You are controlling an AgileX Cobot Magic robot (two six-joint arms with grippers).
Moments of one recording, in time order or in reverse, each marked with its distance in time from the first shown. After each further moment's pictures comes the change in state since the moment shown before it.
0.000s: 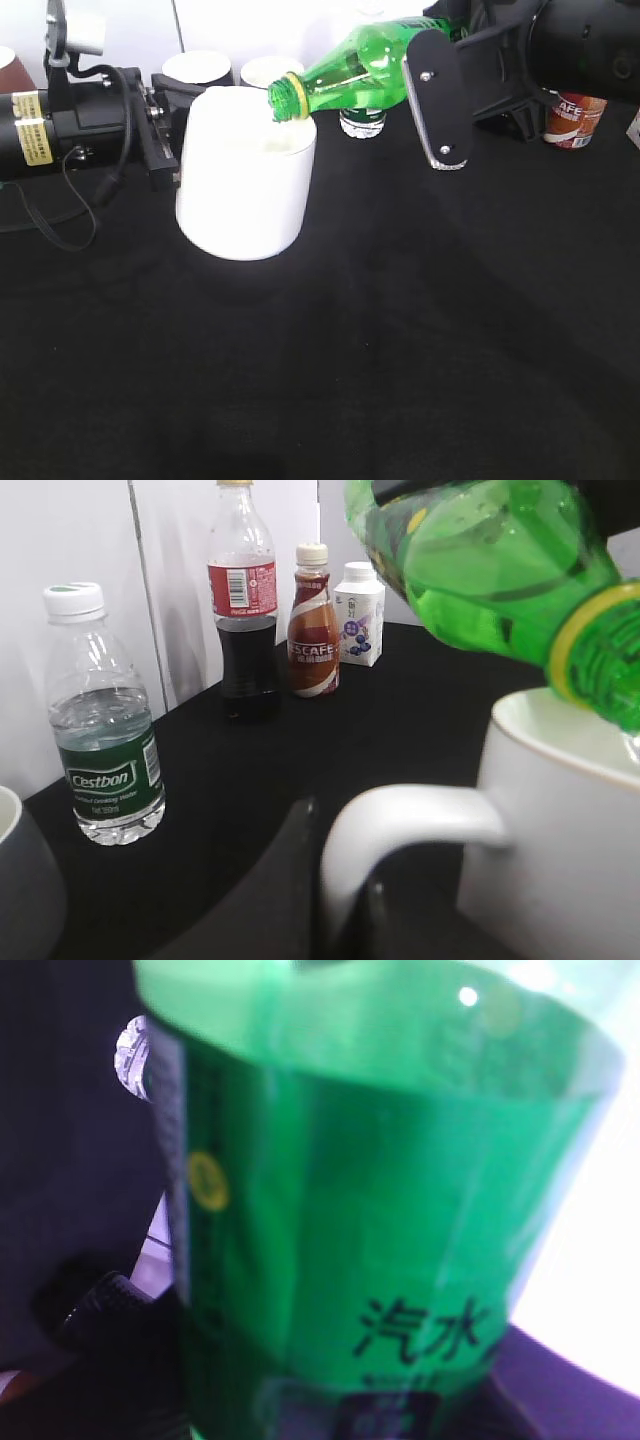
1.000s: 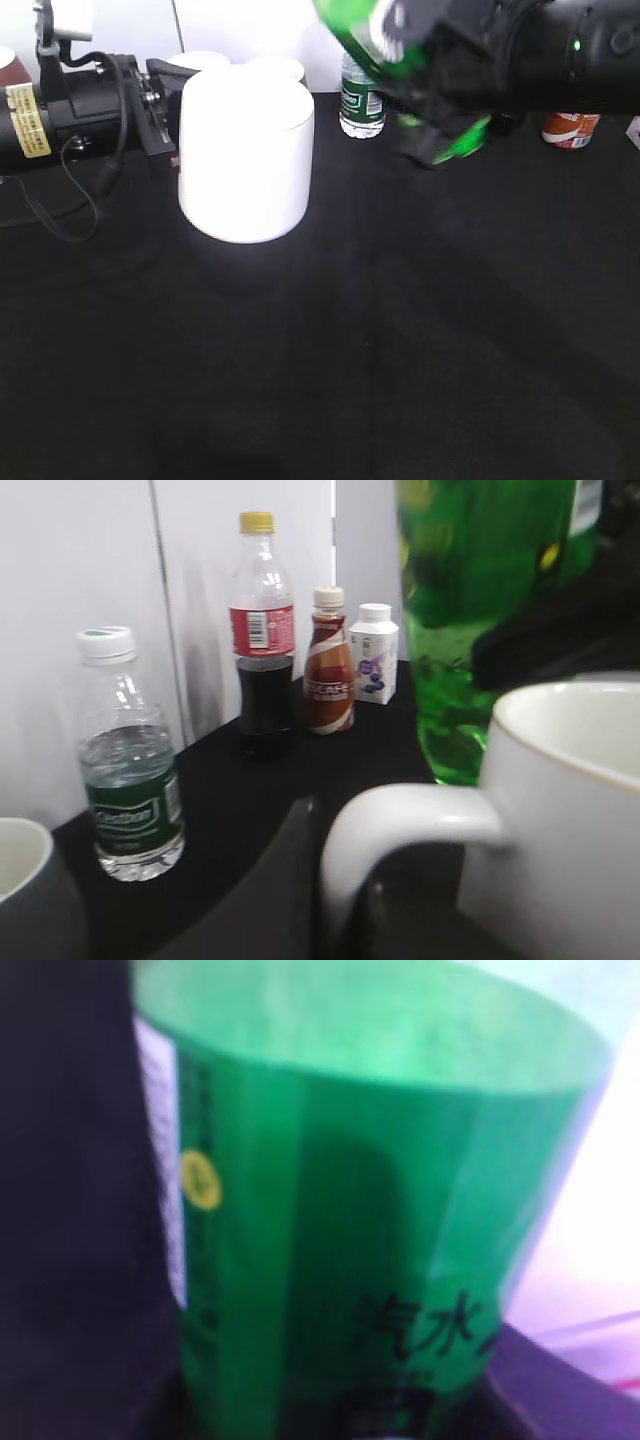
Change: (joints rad) left arm 0.000 0.000 0.000 -0.057 -0.044 0.020; right arm 0.001 0.000 -0.002 0.614 -0.210 0.486
